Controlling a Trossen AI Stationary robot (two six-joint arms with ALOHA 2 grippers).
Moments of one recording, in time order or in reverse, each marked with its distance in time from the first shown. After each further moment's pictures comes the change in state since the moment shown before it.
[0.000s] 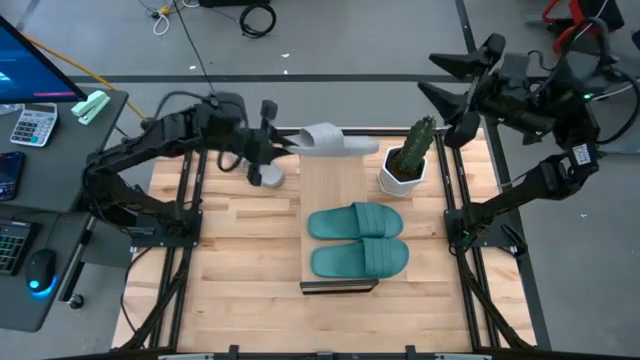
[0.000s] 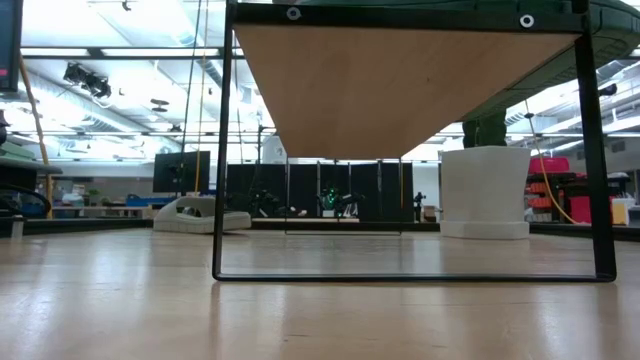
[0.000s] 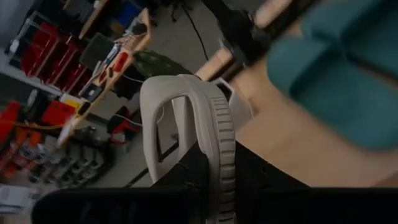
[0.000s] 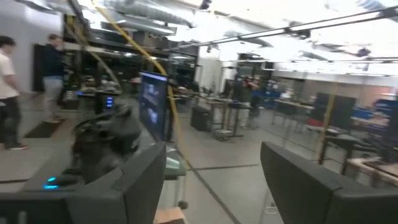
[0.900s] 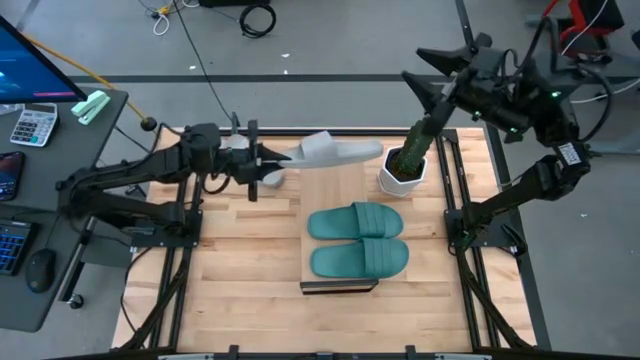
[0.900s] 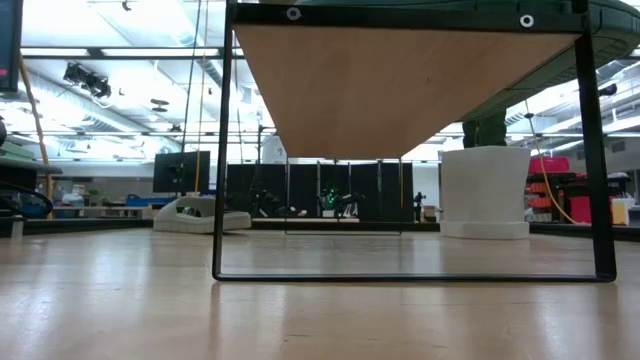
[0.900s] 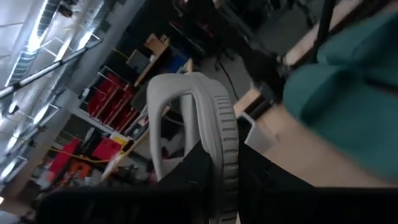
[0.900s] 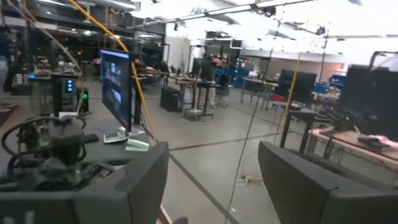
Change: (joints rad) left arm -0.011 -0.285 -0.602 0.622 0.038 -0.030; right arm -0.066 0.051 0.000 -0.023 0.111 0.032
